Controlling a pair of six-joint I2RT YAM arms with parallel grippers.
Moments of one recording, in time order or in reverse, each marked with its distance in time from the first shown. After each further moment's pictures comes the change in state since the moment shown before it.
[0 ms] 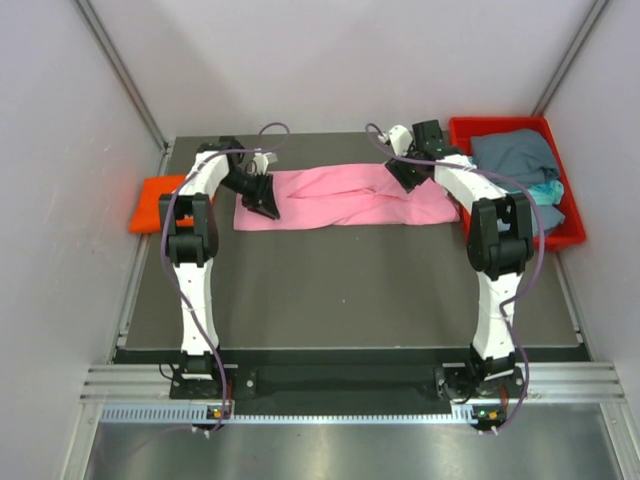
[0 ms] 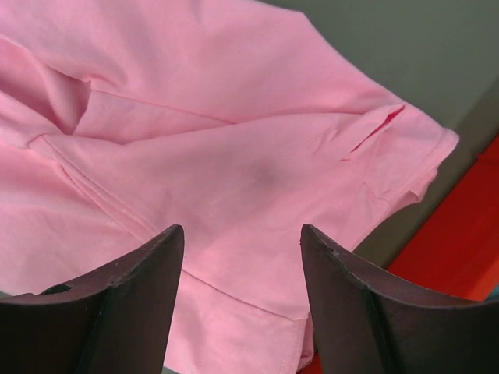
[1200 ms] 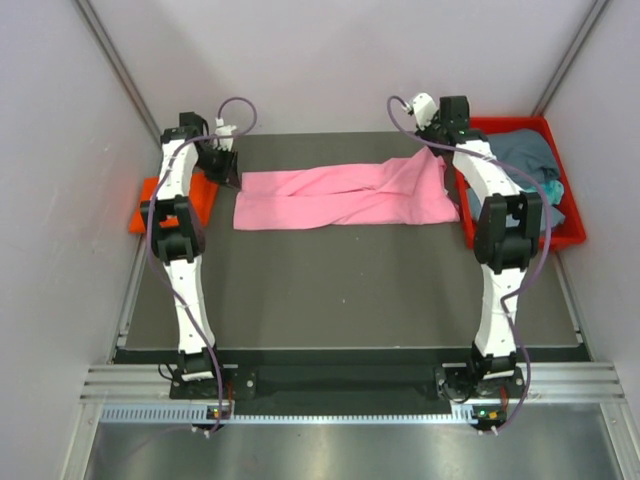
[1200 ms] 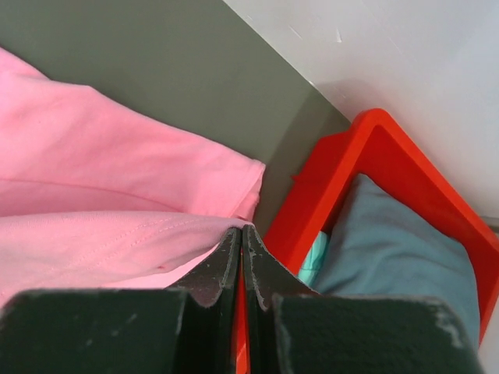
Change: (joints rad) left arm 0.156 0.091 0.324 0.031 -0.246 0.121; right arm -0.112 0.054 0.201 0.078 0.050 -0.095
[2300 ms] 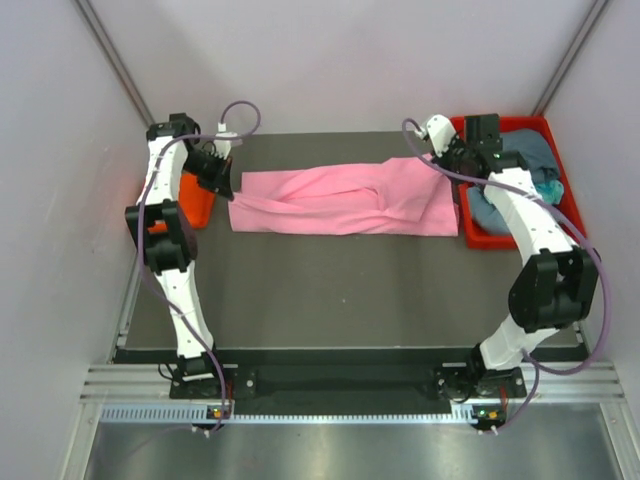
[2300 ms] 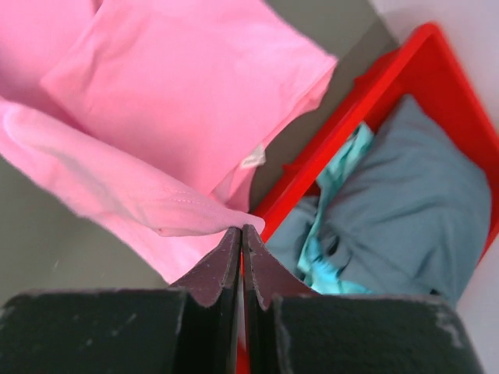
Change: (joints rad) left arm 0.012 -0.208 -0.170 -0.225 0.064 0.248; right arm -0.001 -0.568 -0.478 -0.213 -0.114 -0.062
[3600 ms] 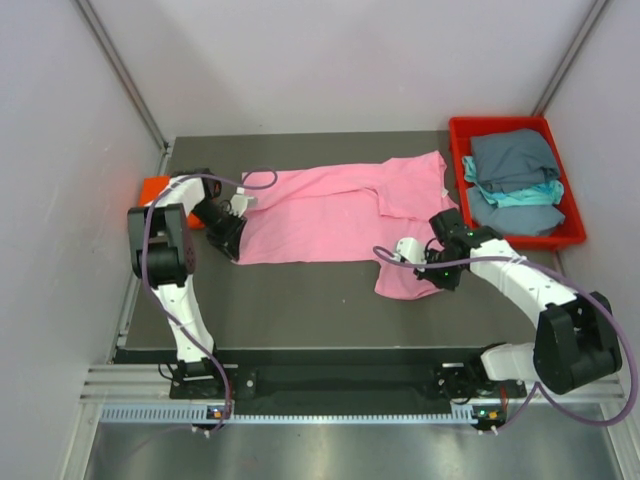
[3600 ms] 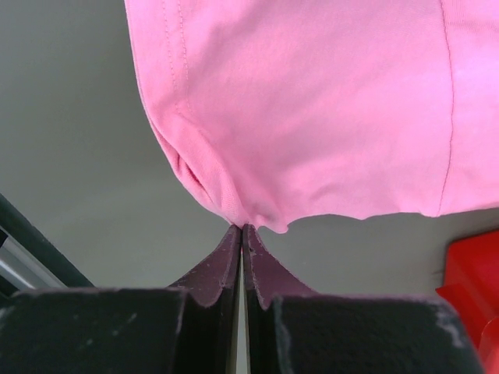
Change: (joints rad) left arm -0.049 -0.200 -0.690 0.202 -0.167 0.010; right arm 0.221 -0.309 -0.648 -0.235 -0.014 -0.189
